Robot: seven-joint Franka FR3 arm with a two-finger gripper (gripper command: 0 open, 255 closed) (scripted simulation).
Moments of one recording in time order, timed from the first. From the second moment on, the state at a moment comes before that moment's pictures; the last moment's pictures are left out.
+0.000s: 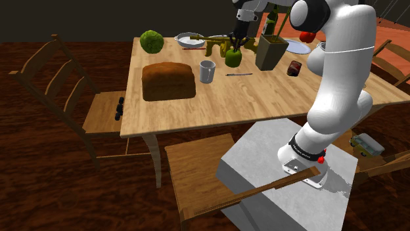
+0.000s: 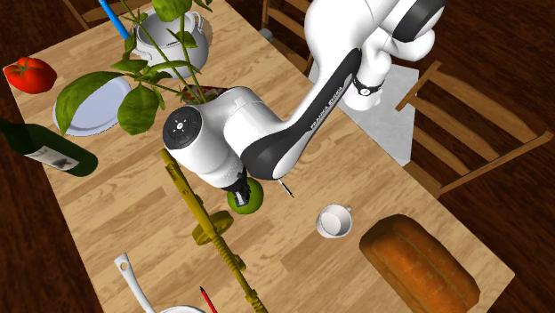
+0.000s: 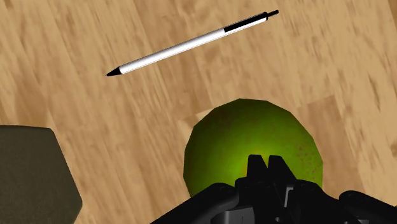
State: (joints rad) arm -0.30 0.52 -0.25 -1.42 0.24 1.81 0.40
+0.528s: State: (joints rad) arm -0.30 0.52 -0.25 -1.40 0.24 1.79 0.40
